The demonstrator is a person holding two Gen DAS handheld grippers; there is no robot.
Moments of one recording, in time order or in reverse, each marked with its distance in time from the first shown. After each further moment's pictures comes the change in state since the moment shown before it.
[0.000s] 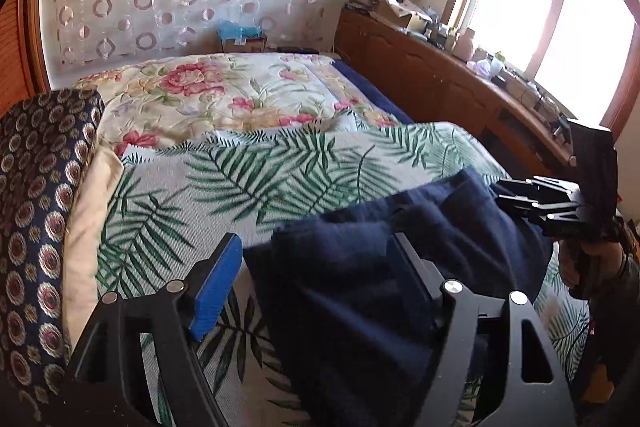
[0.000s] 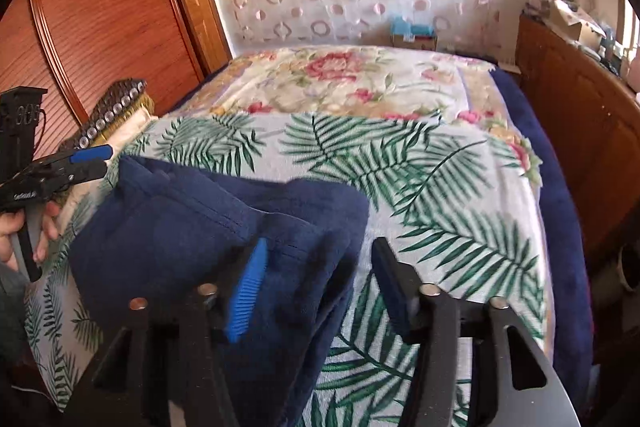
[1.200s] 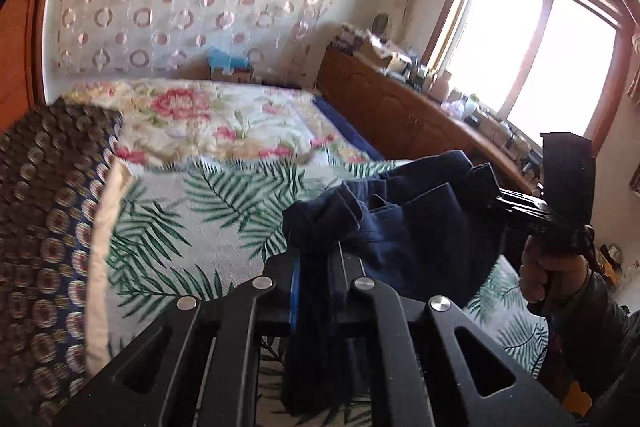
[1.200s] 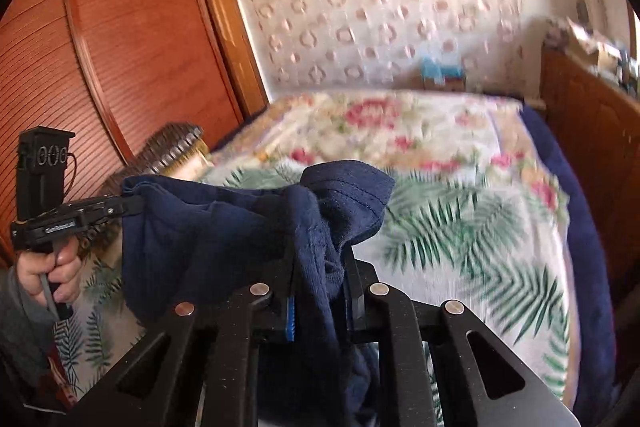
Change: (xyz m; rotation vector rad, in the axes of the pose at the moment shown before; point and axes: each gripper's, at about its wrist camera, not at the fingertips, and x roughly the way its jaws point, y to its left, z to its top) left arm -0.080 -0.004 -0.009 -0.056 -0.183 -0.091; right arm -0.046 0.032 0.016 -0.030 -0.192 0.114
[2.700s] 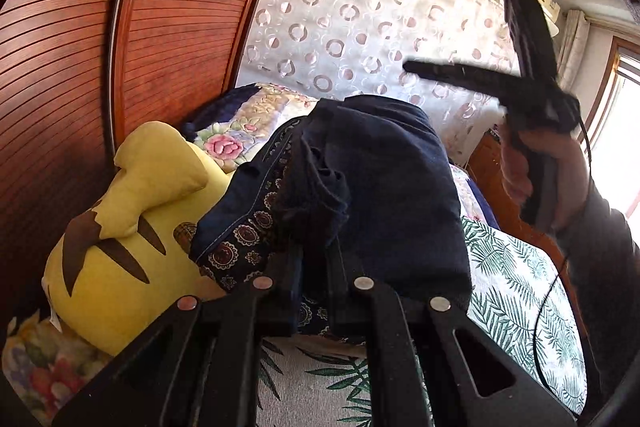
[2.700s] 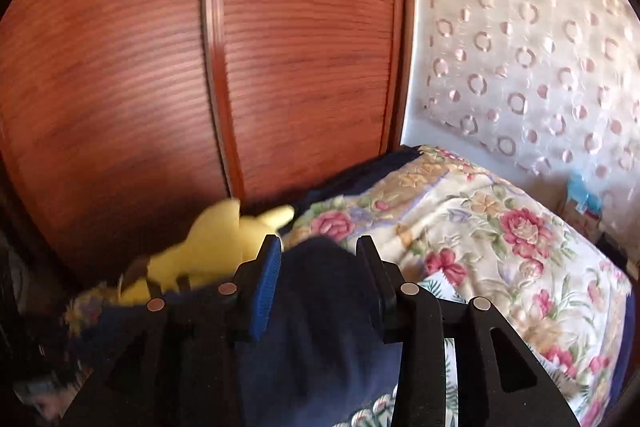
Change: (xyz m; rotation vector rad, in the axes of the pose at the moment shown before) left arm -0.130 0.152 -0.088 -0.379 -0.232 0.498; right arm 0.268 0.223 0.227 -0.478 0.046 0.327
